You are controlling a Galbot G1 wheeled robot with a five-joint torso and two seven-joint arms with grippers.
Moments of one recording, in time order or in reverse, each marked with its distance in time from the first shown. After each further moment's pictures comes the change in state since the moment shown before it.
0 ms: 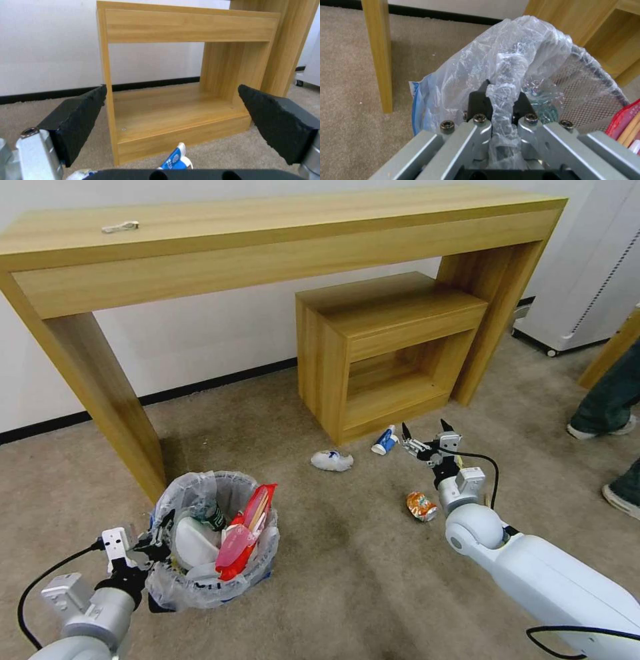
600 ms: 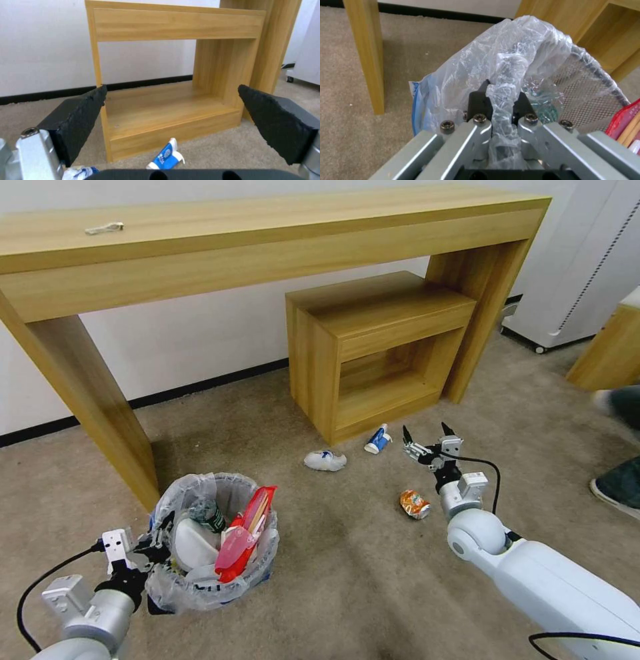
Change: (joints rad) left arm 0.005 -0.007 0.000 0.004 0.013 -0.003 0.007; right arm -0.035 -0.003 0.025 0.007 0.000 0.012 -0.011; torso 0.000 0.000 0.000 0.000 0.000
